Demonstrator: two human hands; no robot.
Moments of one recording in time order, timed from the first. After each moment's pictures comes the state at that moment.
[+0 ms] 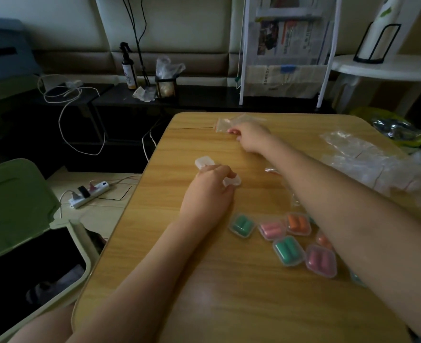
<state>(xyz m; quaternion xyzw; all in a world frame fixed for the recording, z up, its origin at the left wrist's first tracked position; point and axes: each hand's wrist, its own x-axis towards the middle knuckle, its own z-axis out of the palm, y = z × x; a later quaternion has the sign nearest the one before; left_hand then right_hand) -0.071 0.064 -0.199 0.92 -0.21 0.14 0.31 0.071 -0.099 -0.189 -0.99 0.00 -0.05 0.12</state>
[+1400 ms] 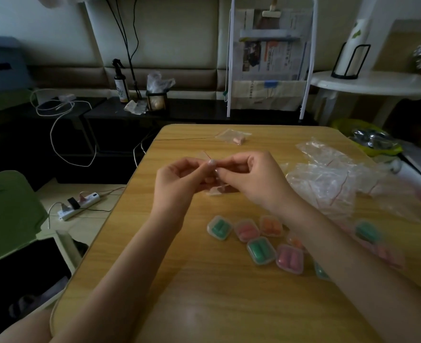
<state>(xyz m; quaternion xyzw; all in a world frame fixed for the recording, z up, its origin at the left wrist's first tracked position) -0.093 0.070 -0.166 0.64 -0.10 0.00 0.77 -0.117 -0.075 -0.147 -0.80 -0.07 -0.10 0.58</state>
